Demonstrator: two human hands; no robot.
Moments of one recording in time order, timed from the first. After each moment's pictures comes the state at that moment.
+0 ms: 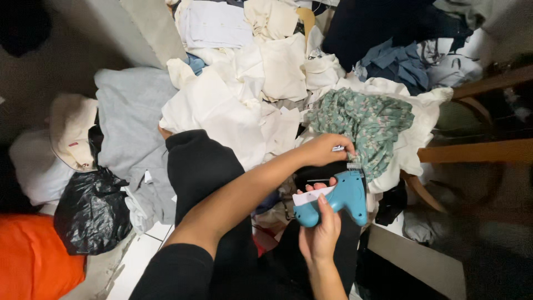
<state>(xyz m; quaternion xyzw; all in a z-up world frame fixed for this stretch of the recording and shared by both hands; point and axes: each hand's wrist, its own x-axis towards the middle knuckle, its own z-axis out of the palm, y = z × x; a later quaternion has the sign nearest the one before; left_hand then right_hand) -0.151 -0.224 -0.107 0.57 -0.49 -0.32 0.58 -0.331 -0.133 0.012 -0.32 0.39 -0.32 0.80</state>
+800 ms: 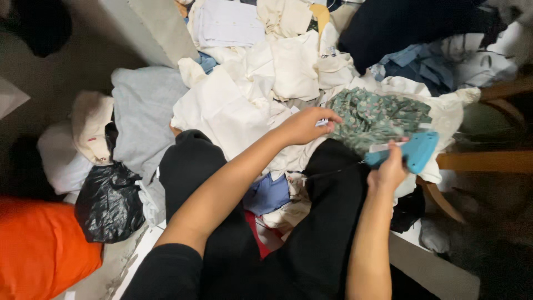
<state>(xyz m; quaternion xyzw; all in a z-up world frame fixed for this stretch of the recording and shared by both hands) -0.084 -0.170 -0.054 0.68 -0.44 -0.26 0.52 -0.255 -0.378 -0.113 -0.43 0.48 -0.49 0.59</state>
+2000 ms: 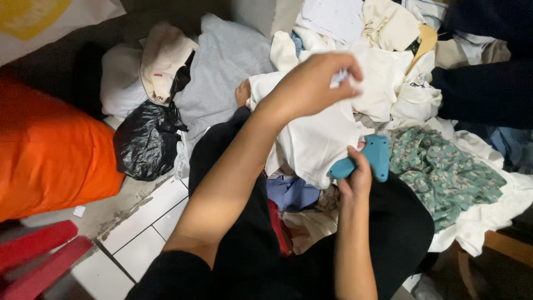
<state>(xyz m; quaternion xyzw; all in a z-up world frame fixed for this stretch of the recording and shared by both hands) -0.025 0.051 0.078 0.80 -0.22 -0.15 0.53 -0.167 -0.168 -0.128 -0.38 0.36 -0.09 0.85</state>
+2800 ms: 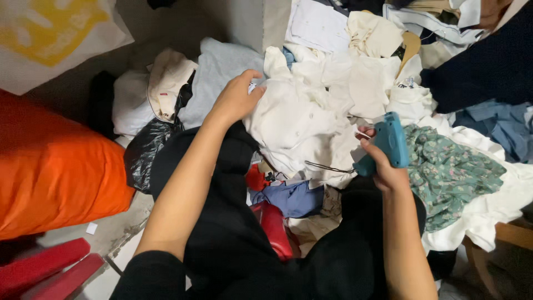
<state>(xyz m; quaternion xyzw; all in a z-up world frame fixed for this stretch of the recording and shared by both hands) -0.042 0.138 -0.006 0.90 -0.06 -0.14 0.41 -0.165 -0.232 -0.062 -0.66 0.17 0.00 0.73</state>
